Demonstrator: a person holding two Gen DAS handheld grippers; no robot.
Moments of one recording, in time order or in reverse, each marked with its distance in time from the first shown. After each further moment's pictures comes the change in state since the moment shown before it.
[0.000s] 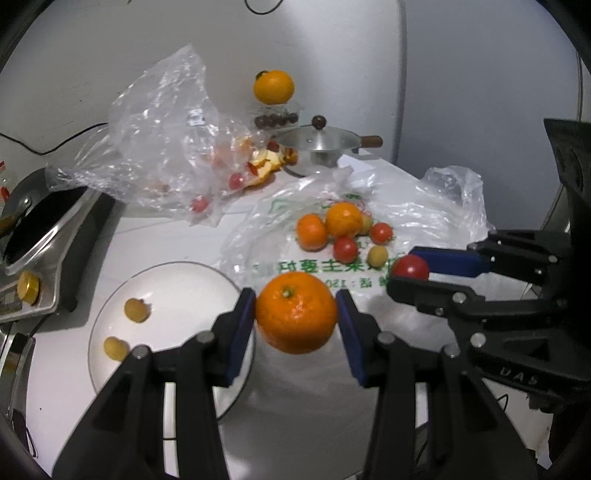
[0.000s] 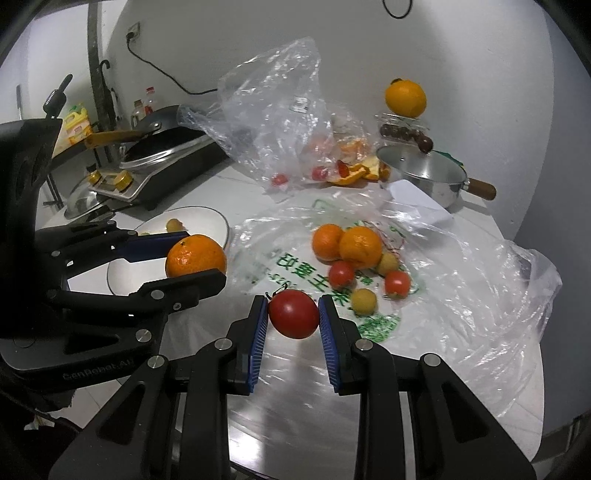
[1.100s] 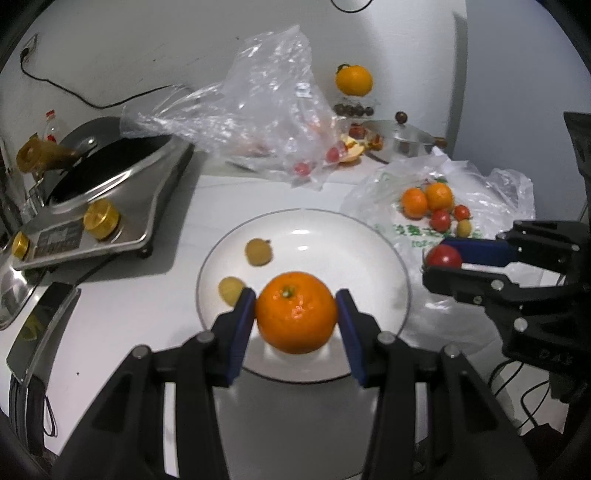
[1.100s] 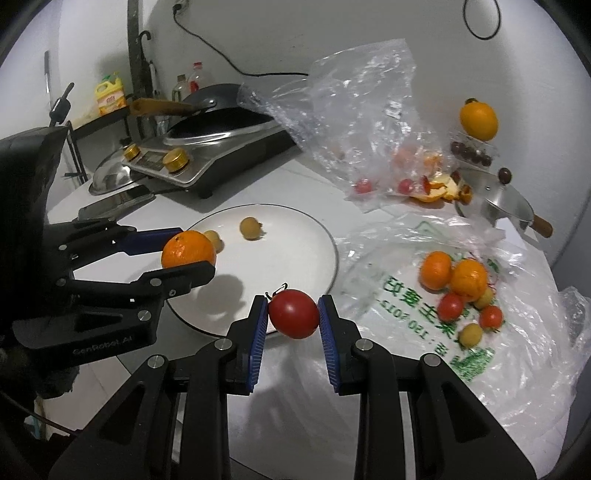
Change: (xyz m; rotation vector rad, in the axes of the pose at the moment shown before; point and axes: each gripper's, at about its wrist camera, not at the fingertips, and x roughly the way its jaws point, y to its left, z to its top) left arm -0.027 0.112 -0.059 -0.111 0.011 0.109; right arm 0.040 0.101 0.021 -0.116 0.031 0.072
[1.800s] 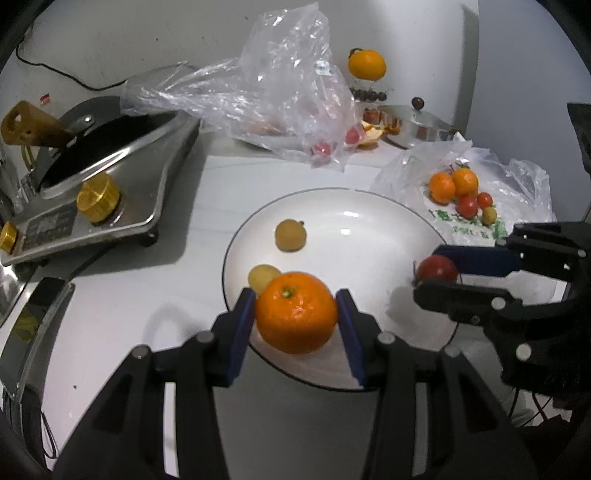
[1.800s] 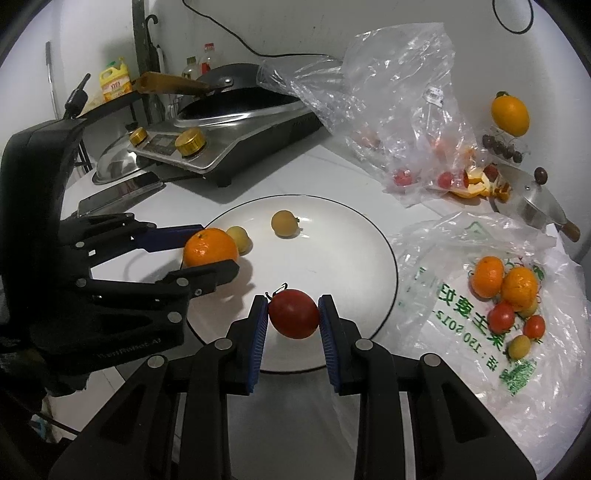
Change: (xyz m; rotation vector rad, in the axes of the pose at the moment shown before) left arm 0.030 0.033 -0.005 -0.002 0.046 -0.022; right arm 0.042 0.028 0.011 -0.005 0.054 0.036
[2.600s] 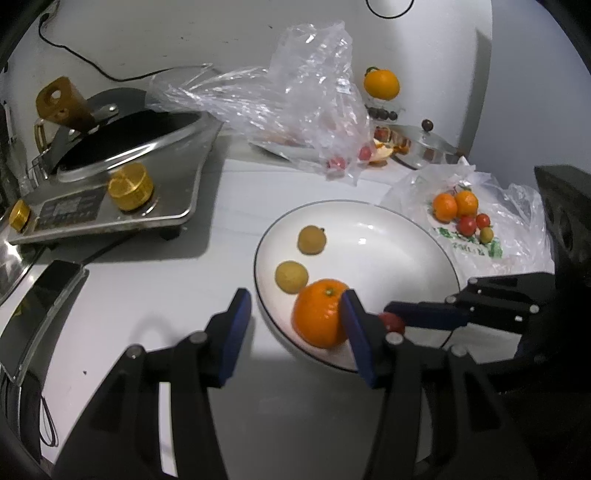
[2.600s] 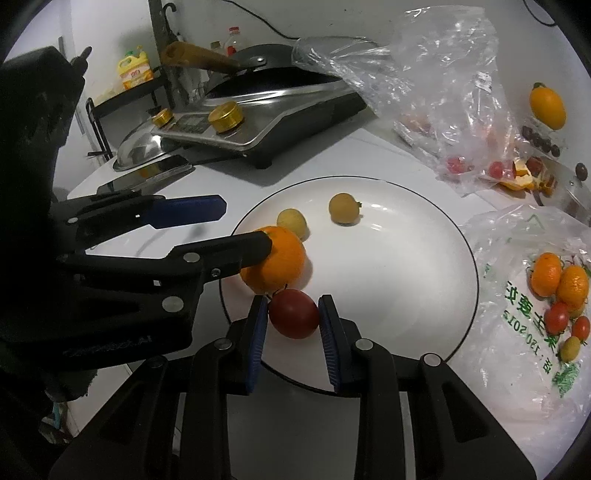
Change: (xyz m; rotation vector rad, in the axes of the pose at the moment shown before) left arm -0.023 0.024 -0.005 -0.073 -0.041 -0.014; right arm 0.032 0.035 -0.005 -0.019 0.044 0.105
